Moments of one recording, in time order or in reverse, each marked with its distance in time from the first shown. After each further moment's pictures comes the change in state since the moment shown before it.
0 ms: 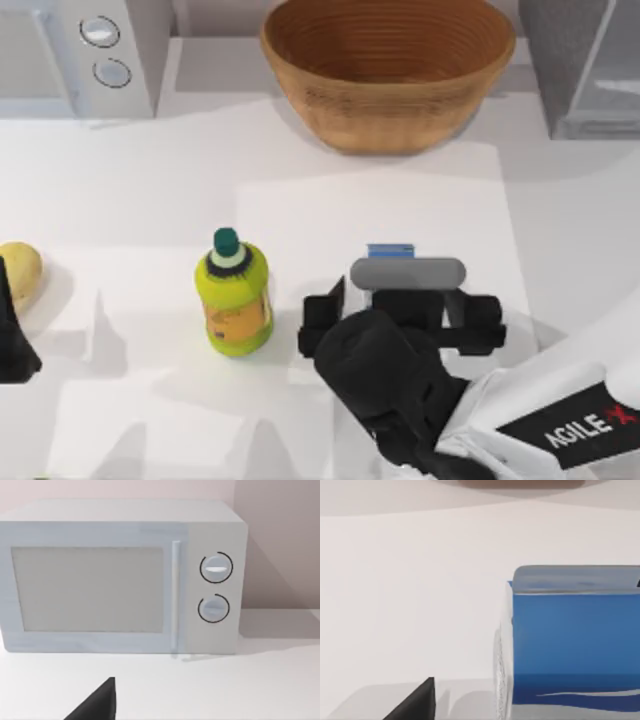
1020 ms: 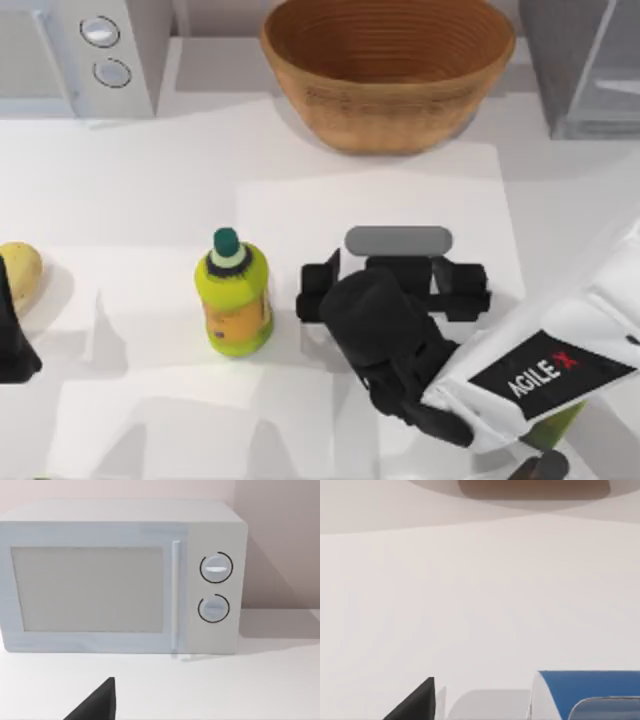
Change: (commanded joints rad) left arm 0.000 0.000 0.000 0.000 0.000 0.000; right arm -0.113 0.142 0.100 0.120 -0.088 -0.102
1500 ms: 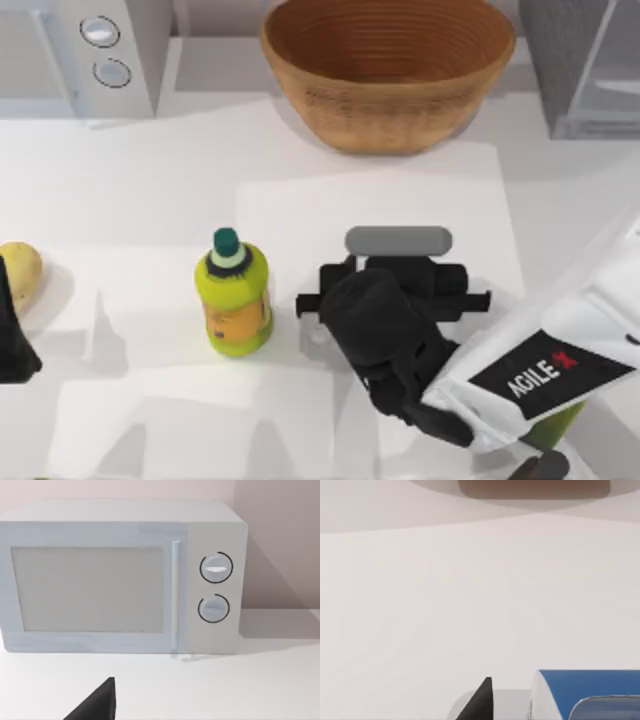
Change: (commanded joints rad) left arm 0.000 0.000 0.000 0.000 0.000 0.000; right arm 0.000 0.000 0.000 0.000 0.000 0.000
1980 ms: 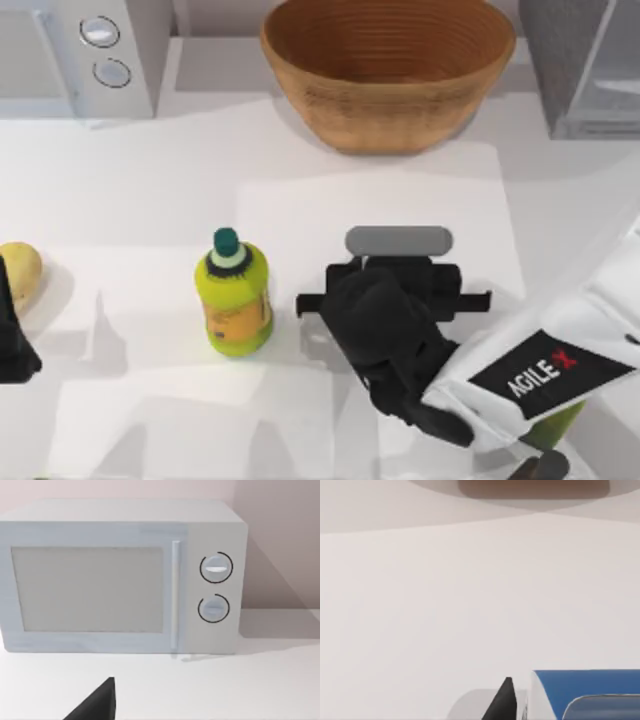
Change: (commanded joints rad) left arm 0.000 0.000 0.000 0.000 0.000 0.000; right arm 0.000 0.000 0.000 0.000 0.000 0.000
